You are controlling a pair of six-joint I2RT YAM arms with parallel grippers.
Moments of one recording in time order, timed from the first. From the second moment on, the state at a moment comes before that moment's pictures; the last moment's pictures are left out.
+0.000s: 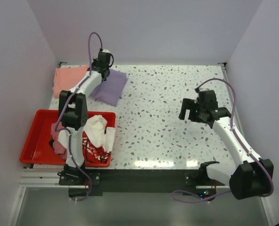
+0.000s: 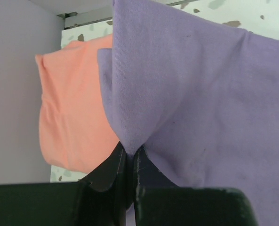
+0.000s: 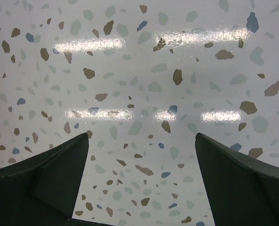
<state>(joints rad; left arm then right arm) -0.24 2.18 1.82 -0.37 -0.61 0.17 0.18 1.14 0.90 -0.66 -0.04 0.32</state>
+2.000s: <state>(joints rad) -0.14 2.09 1.96 -0.27 -0.80 0.40 0.18 1.21 0.90 -0.66 0.01 0.32</state>
